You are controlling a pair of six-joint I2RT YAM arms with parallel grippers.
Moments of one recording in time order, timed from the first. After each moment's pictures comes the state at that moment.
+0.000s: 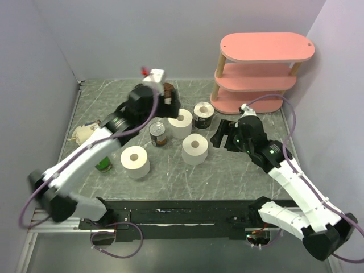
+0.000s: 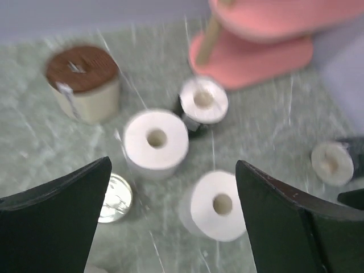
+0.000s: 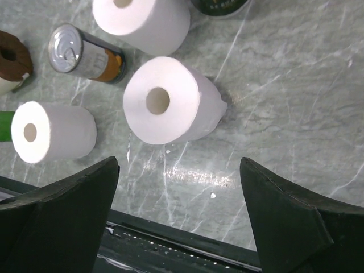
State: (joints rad) left arm -0.72 1.42 1.47 -0.39 -0.22 -0.32; right arm 0.51 0.93 1.00 -0.69 0.09 0.60
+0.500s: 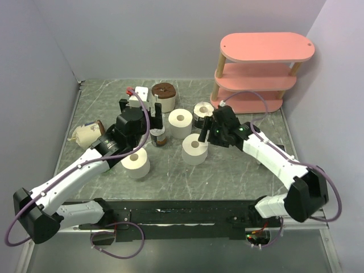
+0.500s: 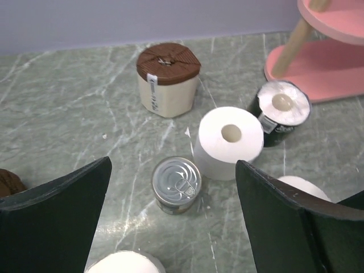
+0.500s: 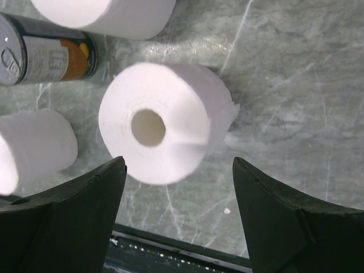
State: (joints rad) left arm -0.73 1.13 1.08 -0.19 -0.52 -0.20; right arm 0.54 1.32 1.07 -0.62 0.06 0.67
